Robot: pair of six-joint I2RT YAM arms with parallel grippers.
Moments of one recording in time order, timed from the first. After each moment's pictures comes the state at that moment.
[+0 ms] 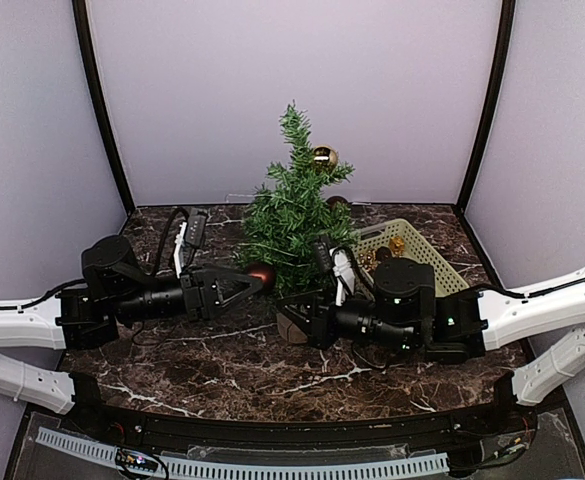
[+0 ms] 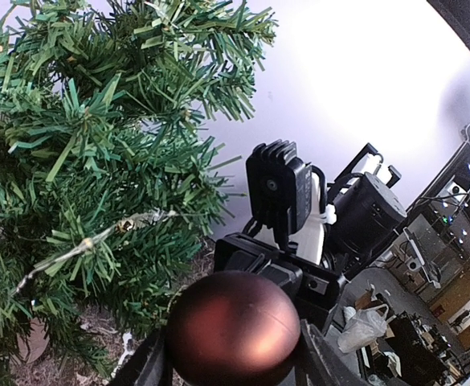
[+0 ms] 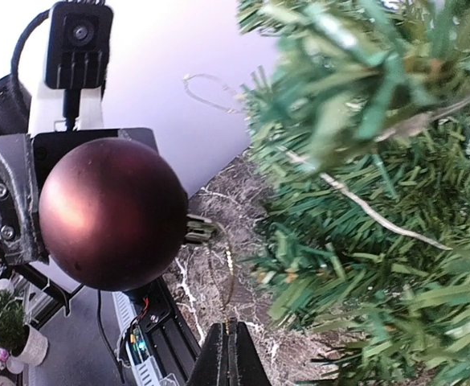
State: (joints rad) left arm -1.04 0.98 0.63 0.36 0.26 -0.68; right arm 1.33 1.34 0.84 0.30 0.19 0.55
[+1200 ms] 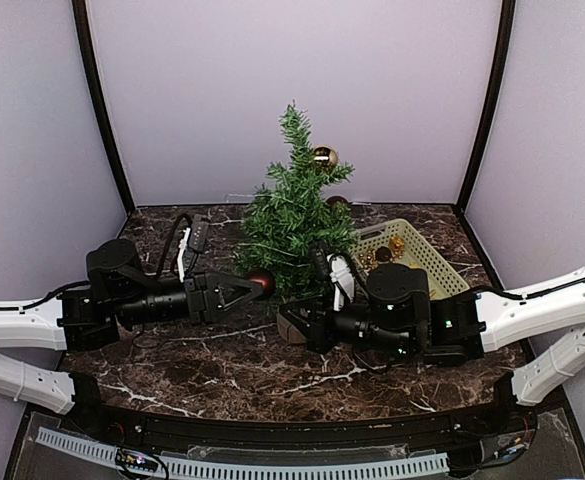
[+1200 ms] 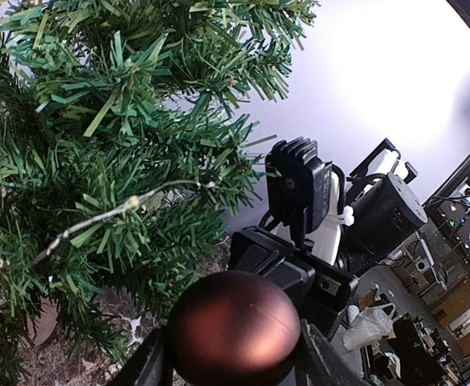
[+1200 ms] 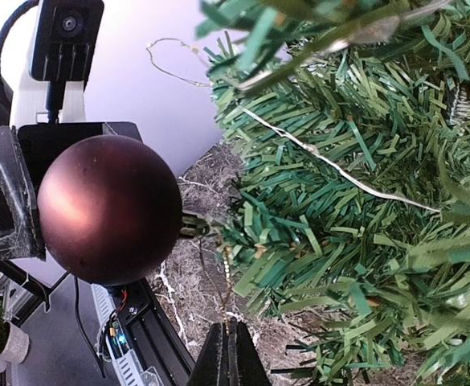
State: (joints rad) left arm -1.03 0.98 0.61 0.33 0.25 -0.70; right arm 1.35 1.35 0.84 0.24 0.24 0.55
